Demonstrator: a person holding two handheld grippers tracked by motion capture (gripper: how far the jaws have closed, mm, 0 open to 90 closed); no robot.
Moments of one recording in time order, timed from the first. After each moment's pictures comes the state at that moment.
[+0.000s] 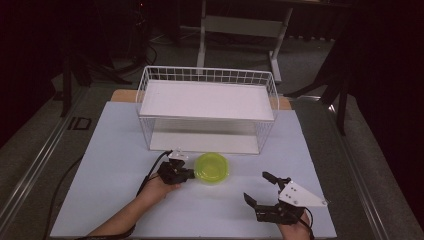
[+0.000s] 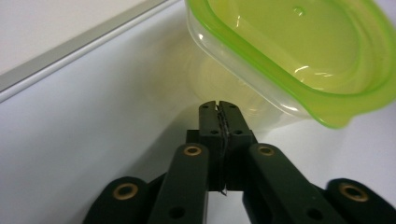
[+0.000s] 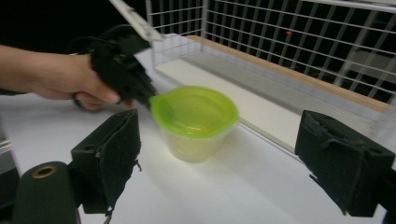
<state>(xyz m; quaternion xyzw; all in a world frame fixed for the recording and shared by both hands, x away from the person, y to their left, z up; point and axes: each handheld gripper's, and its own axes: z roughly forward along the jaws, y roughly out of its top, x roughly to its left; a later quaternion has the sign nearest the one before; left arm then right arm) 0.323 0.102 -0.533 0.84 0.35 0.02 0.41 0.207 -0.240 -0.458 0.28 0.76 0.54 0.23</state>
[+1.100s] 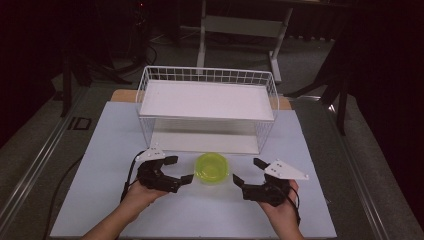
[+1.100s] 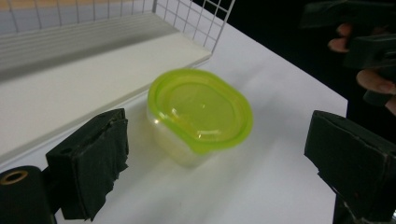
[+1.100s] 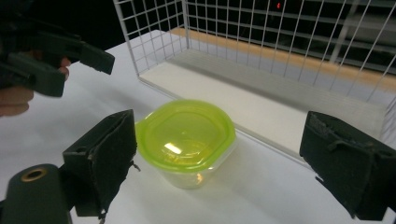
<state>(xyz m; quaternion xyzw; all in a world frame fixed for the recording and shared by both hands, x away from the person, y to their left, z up) 0.279 0.131 -0.466 0.77 0.35 0.04 0.53 0.251 -0.207 -0.447 0.36 0.75 0.52 0.19</state>
